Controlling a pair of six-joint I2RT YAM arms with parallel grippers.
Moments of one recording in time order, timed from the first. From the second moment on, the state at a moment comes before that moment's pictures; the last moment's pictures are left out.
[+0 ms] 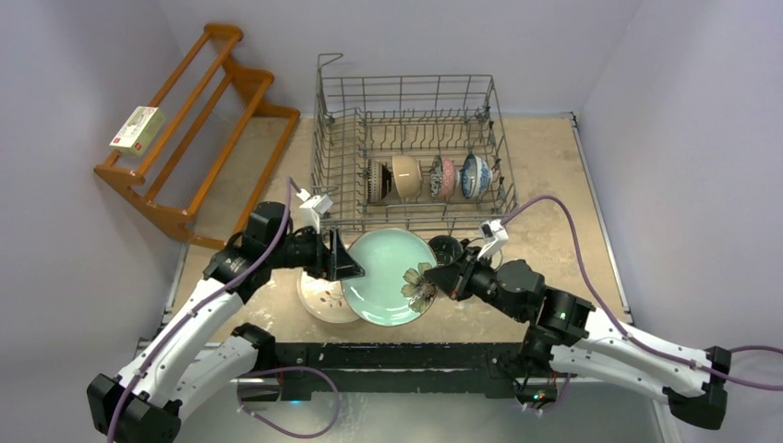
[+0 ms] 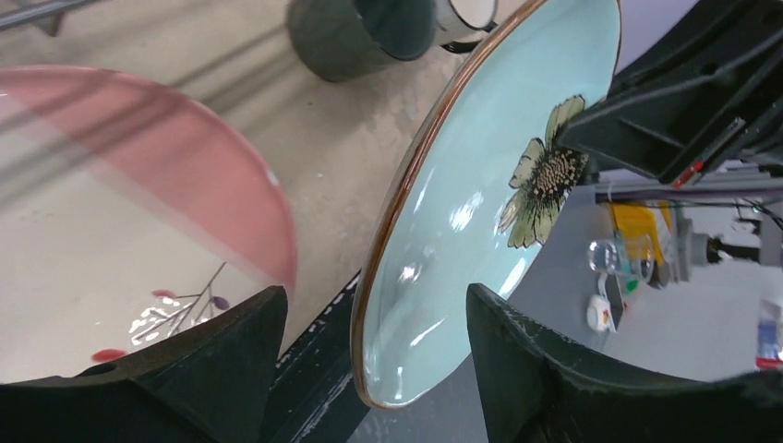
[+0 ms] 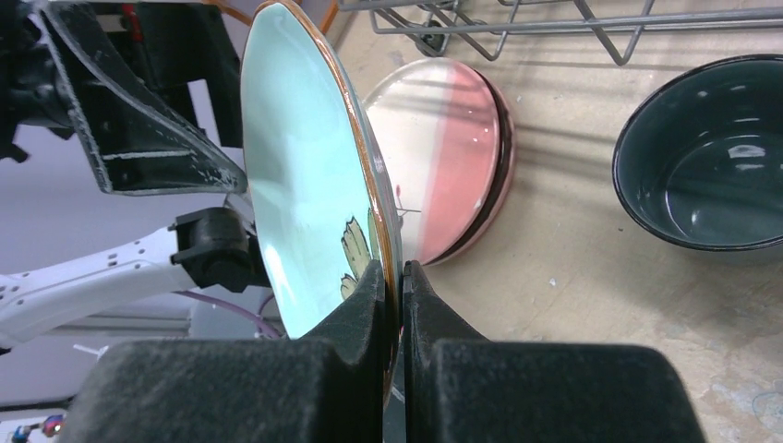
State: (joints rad) left arm -0.45 0.82 0.74 -0.55 0.61 -0.50; right arm 1.09 0.56 0.51 -0.23 0.24 0.88
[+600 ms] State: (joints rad) left arm -0.45 0.81 0.62 -0.28 0.88 -0.66; right arm 1.09 0.53 0.56 -0.25 0.22 0.88
